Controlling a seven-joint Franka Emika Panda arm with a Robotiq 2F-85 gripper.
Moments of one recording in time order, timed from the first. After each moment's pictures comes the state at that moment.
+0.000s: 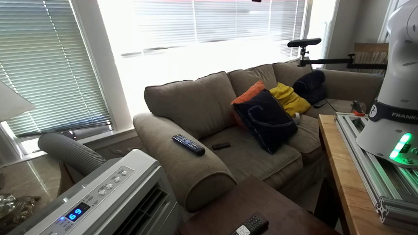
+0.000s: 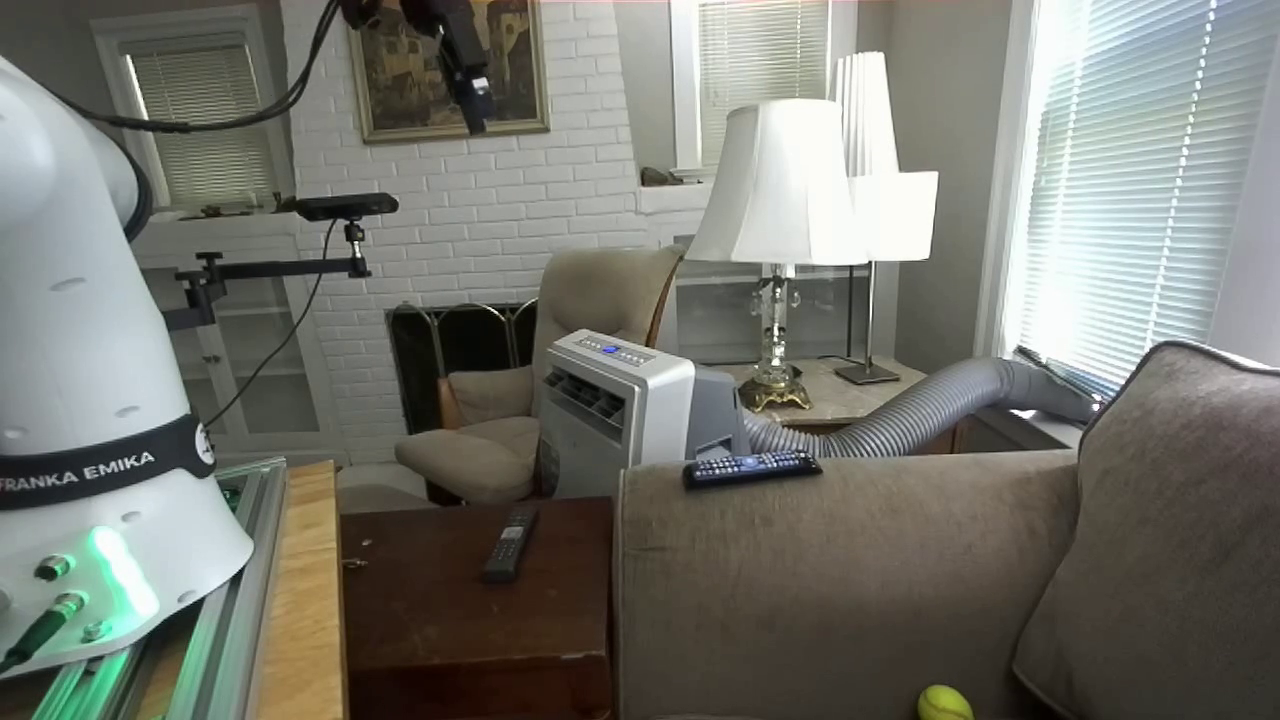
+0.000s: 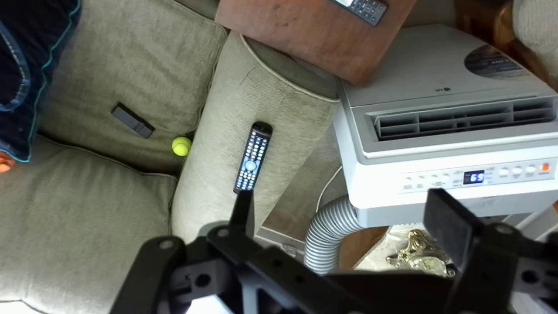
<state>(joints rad) 0.07 -0.69 0.33 -2.41 0.07 1.99 0.45</state>
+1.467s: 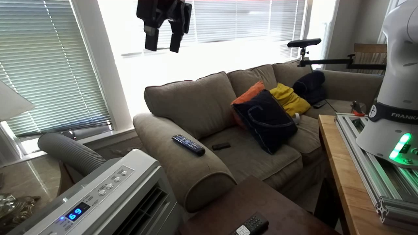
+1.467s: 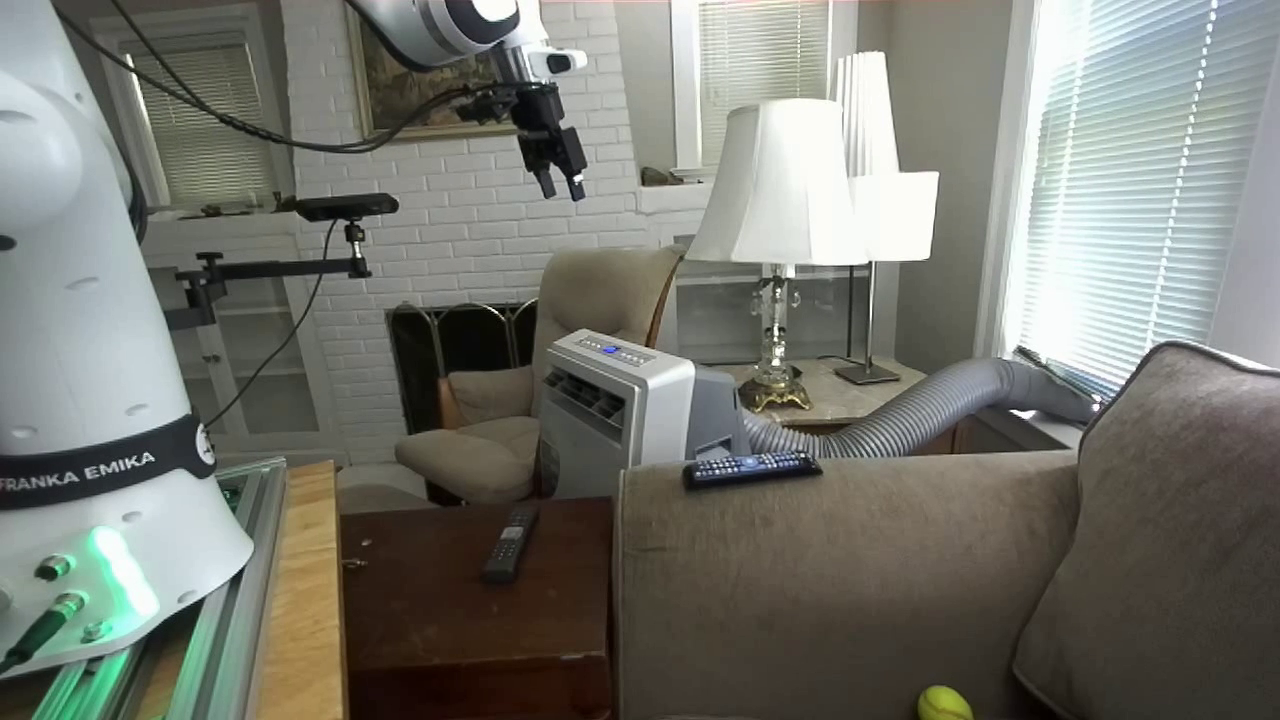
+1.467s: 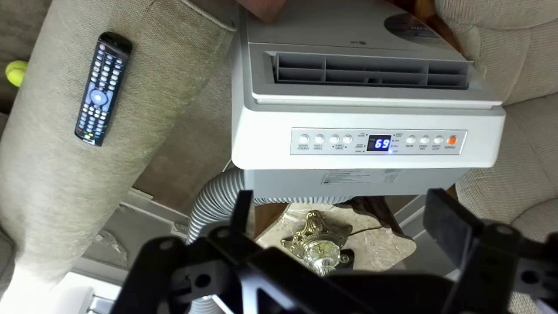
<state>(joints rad) 0.15 -0.11 0.33 -2.17 0.02 2.42 0.37</state>
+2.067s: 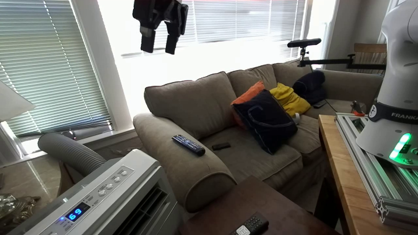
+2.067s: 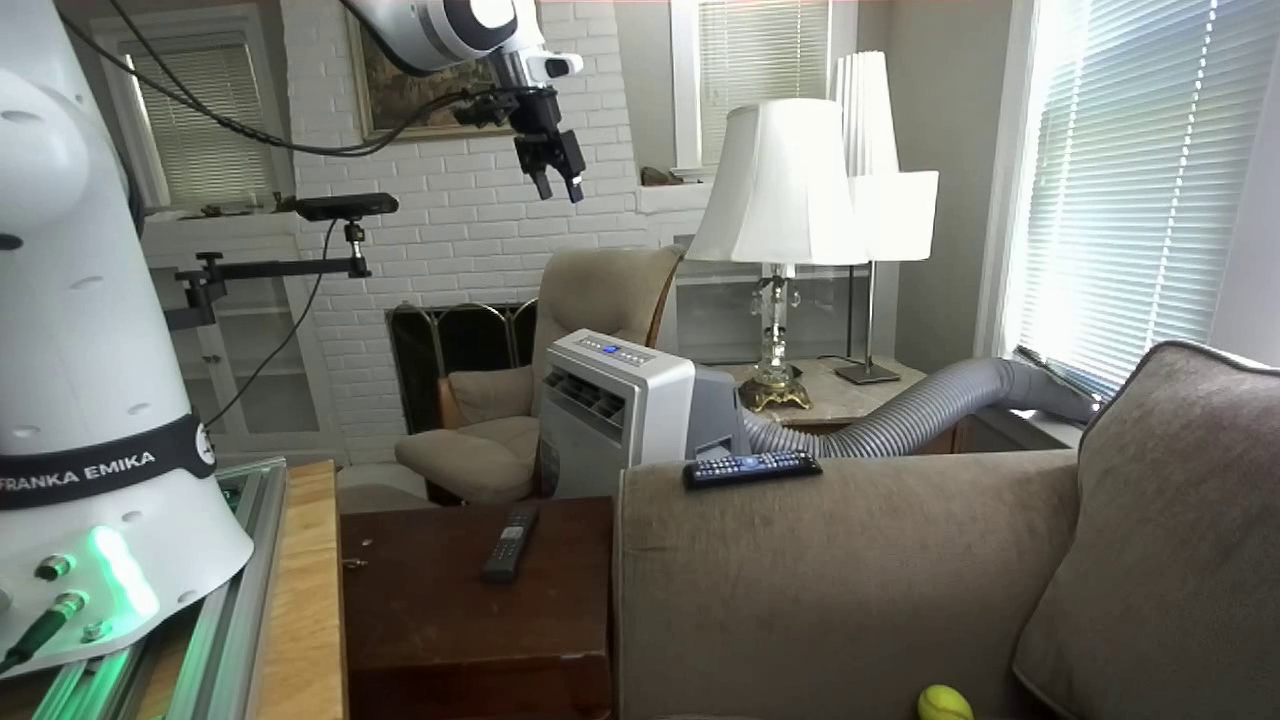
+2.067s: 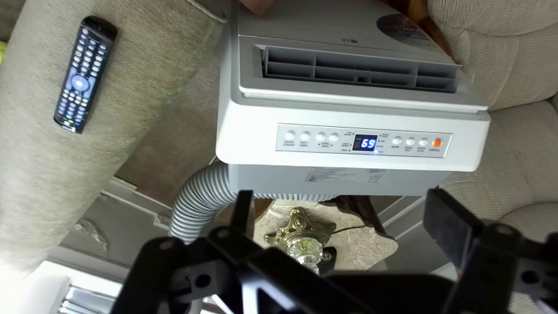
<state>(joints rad) 0.18 -0.09 0.32 -2.17 0.02 2.45 0.34</state>
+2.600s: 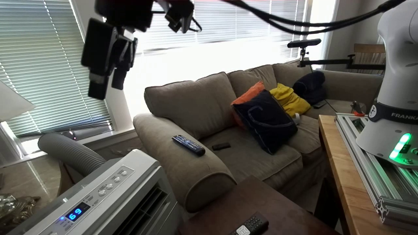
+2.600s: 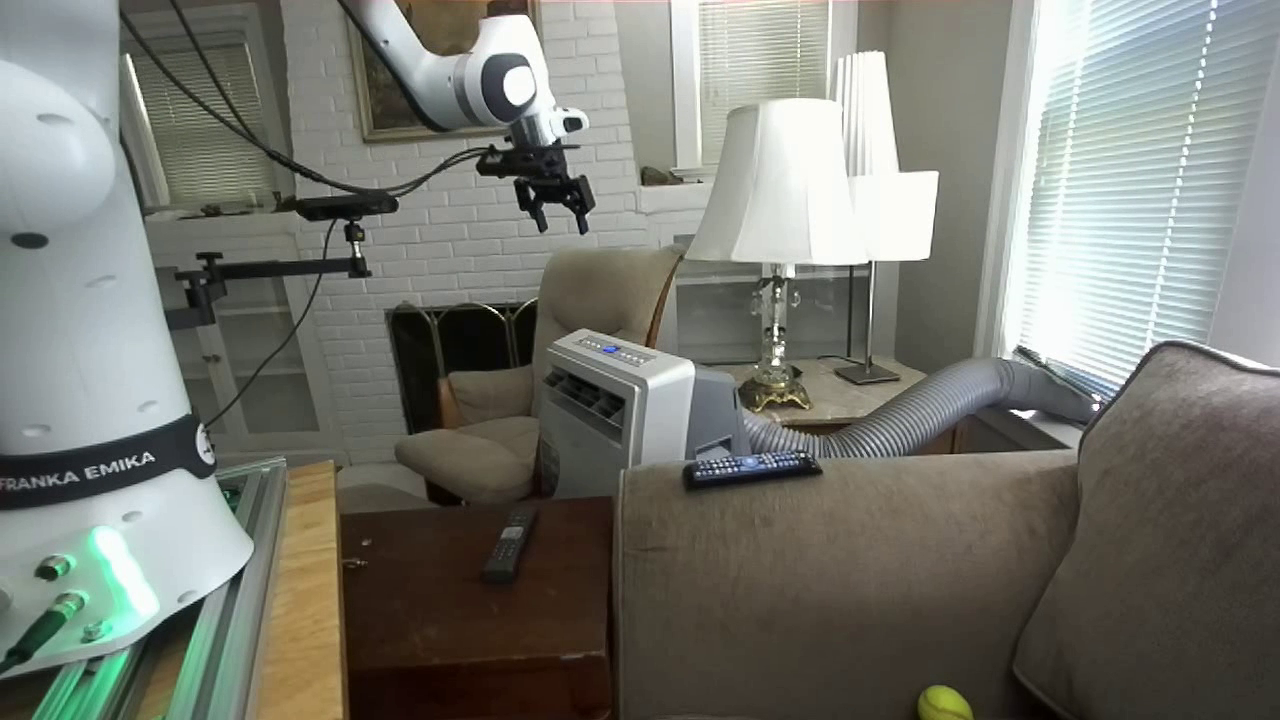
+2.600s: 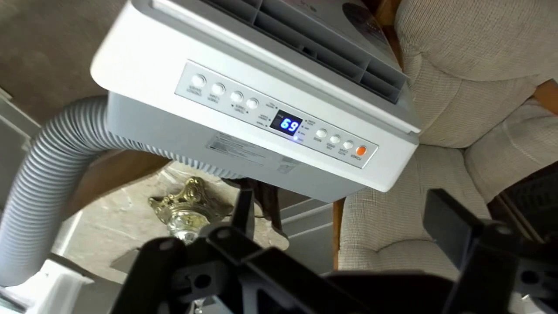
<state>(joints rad) 0.28 0.21 0.33 -1.99 -0.02 2.65 0.04</state>
